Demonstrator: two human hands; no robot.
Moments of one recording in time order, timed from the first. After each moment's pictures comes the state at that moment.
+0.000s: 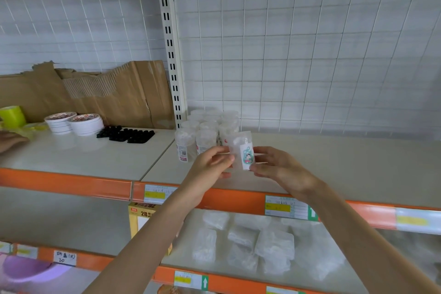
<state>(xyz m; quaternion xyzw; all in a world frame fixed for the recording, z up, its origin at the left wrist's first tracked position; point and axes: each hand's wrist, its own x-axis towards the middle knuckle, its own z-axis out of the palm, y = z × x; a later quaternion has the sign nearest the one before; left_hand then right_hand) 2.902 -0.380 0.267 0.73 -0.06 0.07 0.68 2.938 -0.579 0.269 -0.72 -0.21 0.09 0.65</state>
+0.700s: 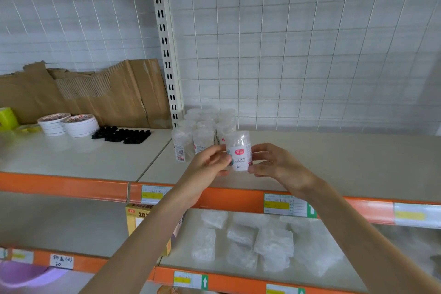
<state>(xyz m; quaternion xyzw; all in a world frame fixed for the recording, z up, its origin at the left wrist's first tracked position) 2.902 -0.376 0.266 0.72 -0.10 0.05 0.69 2.937 -0.579 0.270 -0.73 -0.20 0.08 0.64</state>
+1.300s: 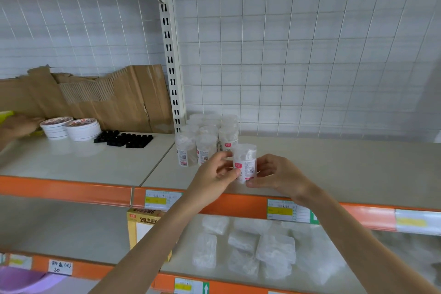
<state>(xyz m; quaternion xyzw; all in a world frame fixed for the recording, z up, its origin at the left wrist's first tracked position) 2.904 -0.378 0.260 0.82 -0.12 0.10 0.55 2.934 -0.575 0.267 -0.79 -0.18 0.04 0.58</state>
